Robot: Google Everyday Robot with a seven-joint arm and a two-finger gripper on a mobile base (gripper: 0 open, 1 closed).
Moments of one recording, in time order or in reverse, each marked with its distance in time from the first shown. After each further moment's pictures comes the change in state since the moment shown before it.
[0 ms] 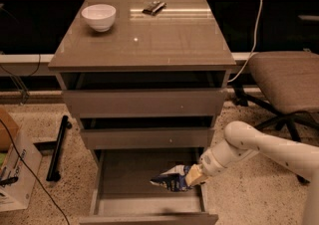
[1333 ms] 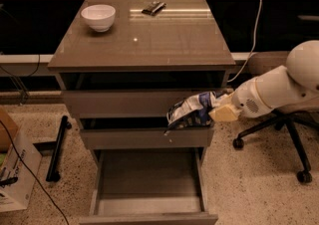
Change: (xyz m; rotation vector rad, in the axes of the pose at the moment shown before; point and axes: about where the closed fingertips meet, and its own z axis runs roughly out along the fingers) arm -0.023 0.164 -0.286 0.322 -0.365 -0.807
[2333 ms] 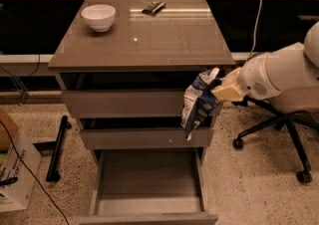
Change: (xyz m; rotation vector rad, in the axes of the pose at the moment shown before) arm -0.057 0.000 -0.051 0.144 -0.090 -0.191
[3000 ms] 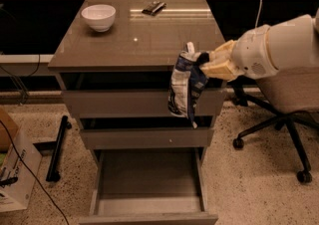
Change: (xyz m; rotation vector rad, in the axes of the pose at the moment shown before) arm -0.079 0.011 -0.032 0.027 -0.160 -0.222
